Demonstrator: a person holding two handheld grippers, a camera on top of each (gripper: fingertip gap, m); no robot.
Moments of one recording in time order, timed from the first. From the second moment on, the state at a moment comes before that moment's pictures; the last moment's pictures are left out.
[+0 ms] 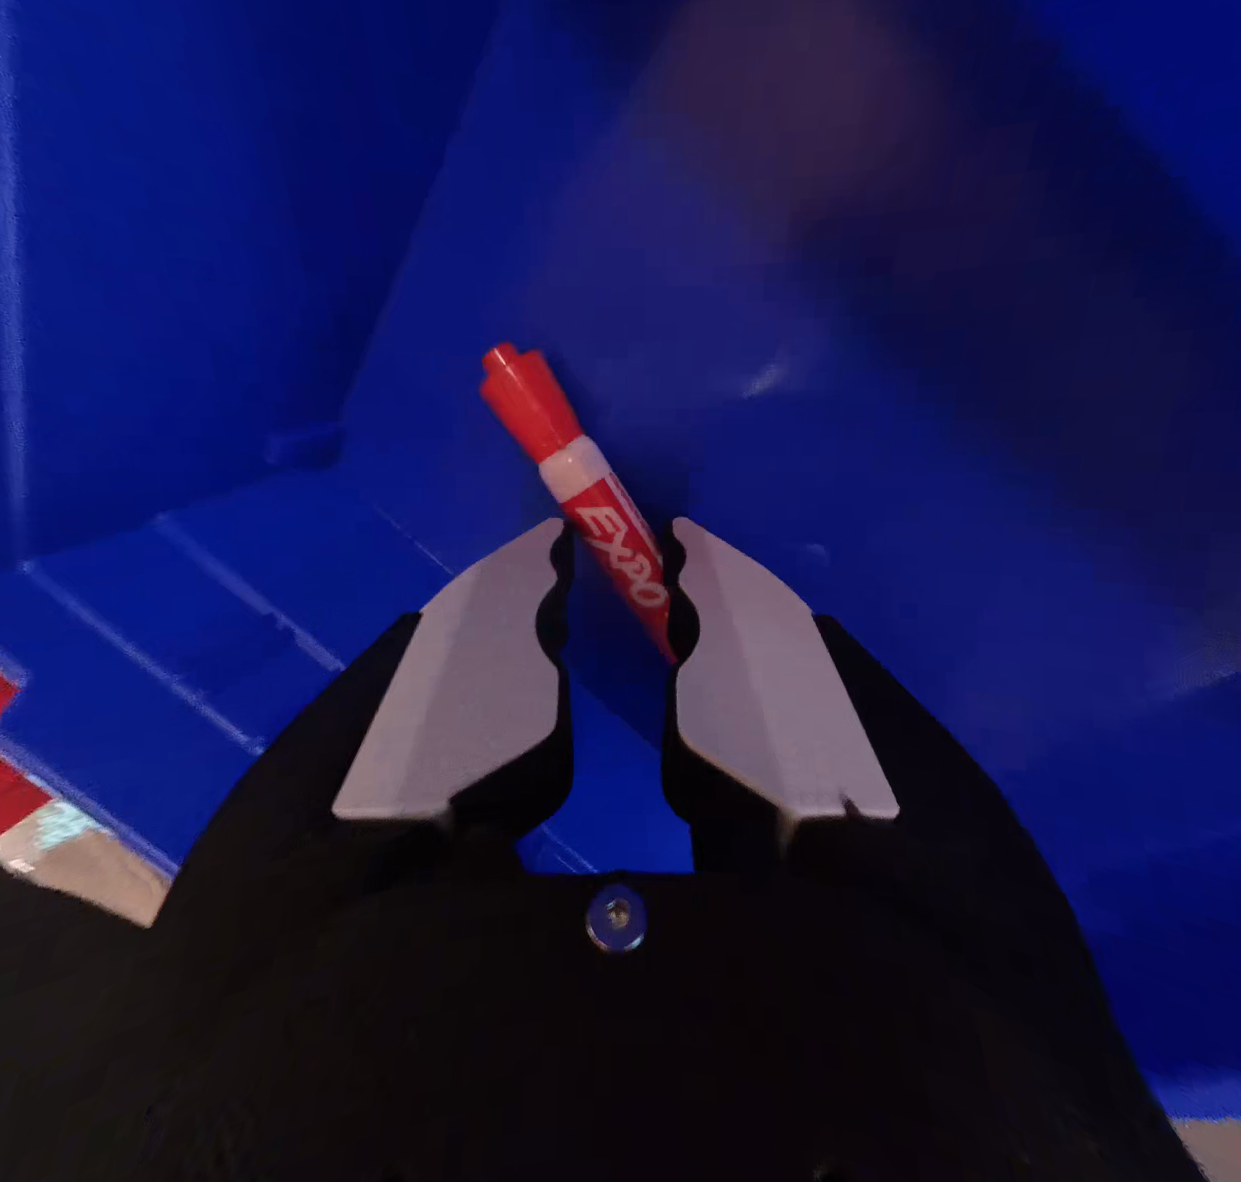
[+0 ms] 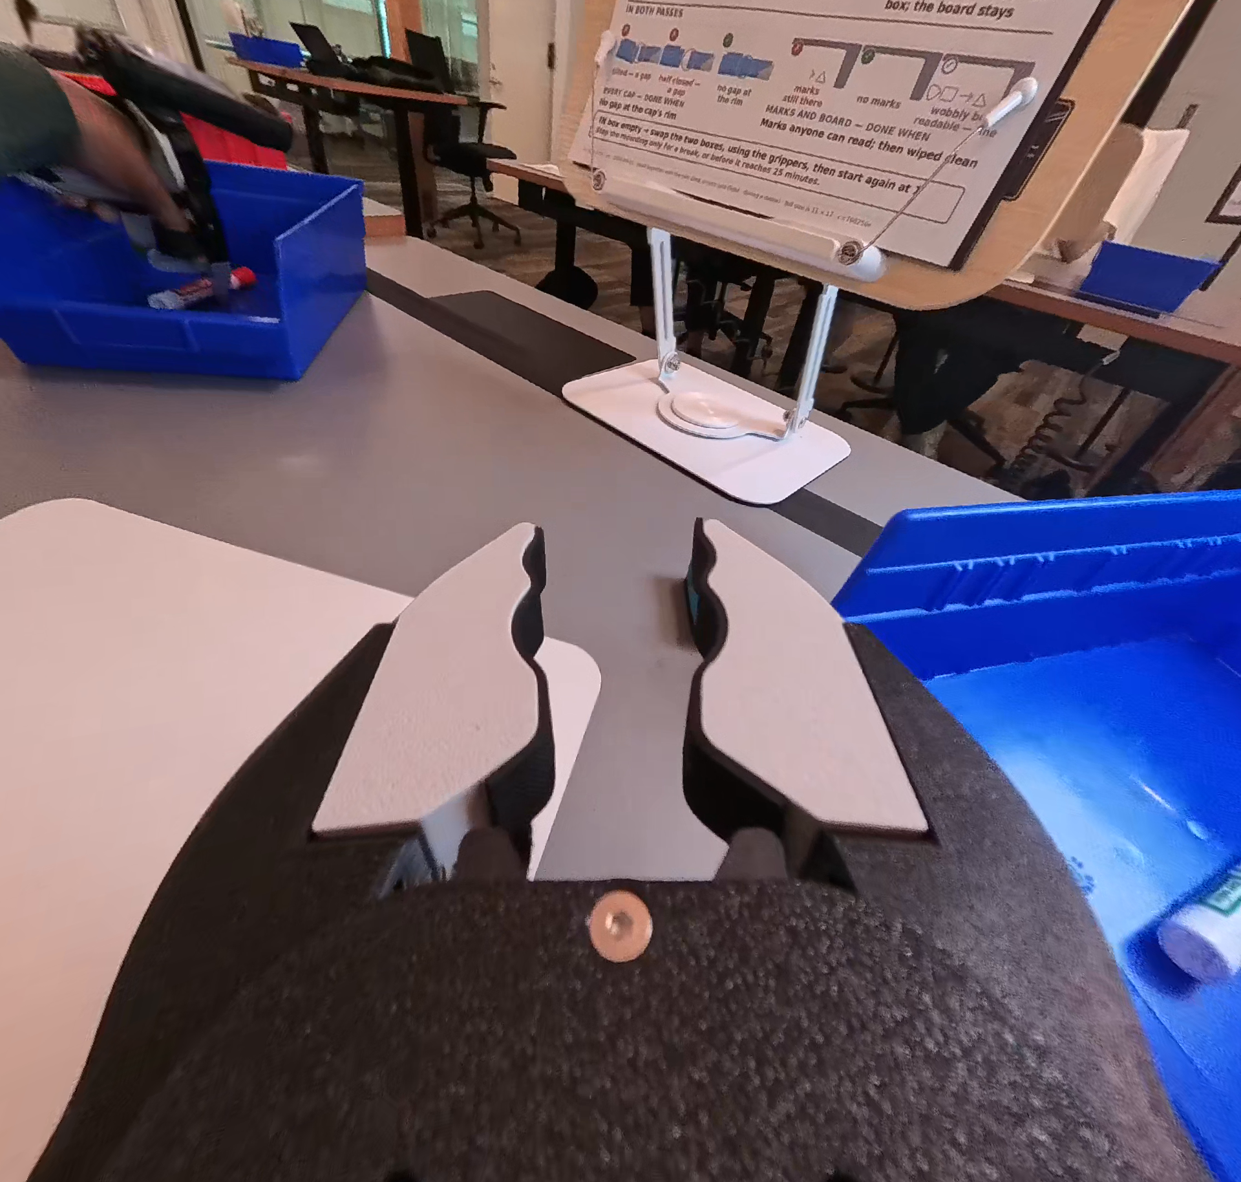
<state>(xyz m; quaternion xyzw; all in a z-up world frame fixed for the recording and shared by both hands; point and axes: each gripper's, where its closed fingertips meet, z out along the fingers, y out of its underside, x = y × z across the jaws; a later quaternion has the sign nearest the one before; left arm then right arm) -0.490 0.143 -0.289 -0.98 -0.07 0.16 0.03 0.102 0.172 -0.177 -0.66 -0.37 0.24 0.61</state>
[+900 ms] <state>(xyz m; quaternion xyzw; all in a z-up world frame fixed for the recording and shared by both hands) -0.071 0.047 -0.123 -0.74 0.43 -0.23 0.47 0.050 0.108 -0.184 -0.54 -0.54 0.21 0.61</state>
